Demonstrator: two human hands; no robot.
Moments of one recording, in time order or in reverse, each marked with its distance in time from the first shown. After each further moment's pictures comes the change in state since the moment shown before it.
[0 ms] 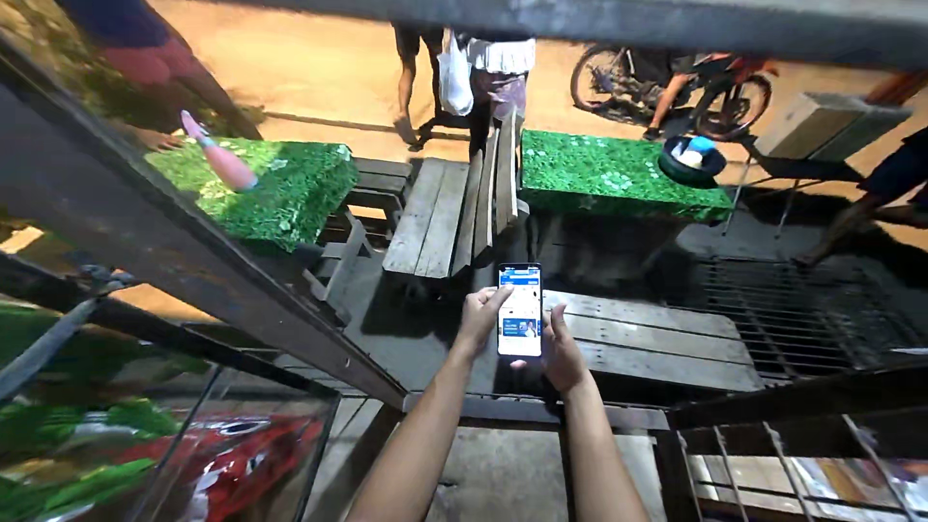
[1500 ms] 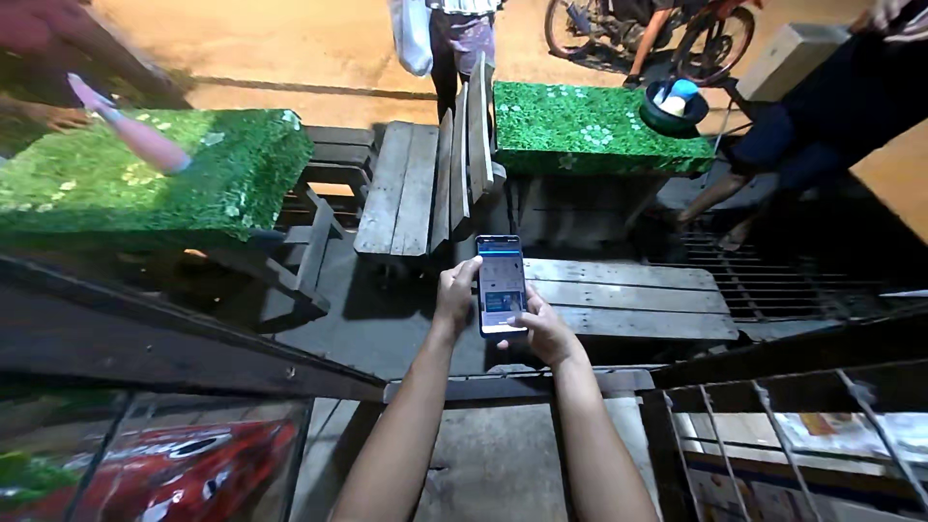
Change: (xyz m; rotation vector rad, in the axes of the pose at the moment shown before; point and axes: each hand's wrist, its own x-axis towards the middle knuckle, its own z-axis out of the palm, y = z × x) left_hand -0.014 -0.004 -0.010 -0.014 -0.045 0.000; right_hand -0.007 0.001 0.000 0.018 -0.039 -0.053
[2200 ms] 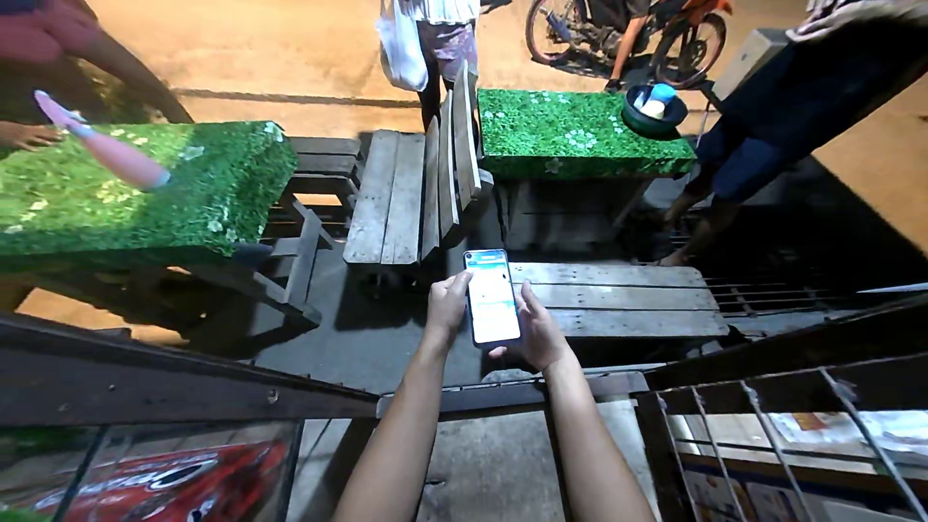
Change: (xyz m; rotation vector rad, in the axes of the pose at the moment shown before) left_hand 0.010 0.006 0.007 0.131 0.080 -0.103; right_hand 0.008 -0.003 -0.001 0.124 0.055 0.163
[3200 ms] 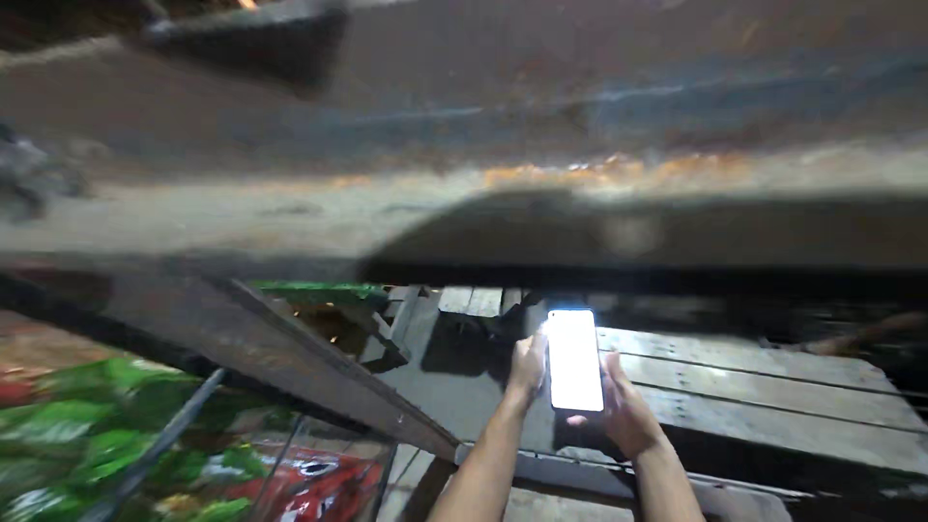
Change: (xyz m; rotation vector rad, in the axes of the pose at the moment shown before) left_hand 0.000 0.011 0.002 -0.172 0.045 0.061; right_hand -0.005 -0.002 0.008 -0.092 -0.045 -0.115
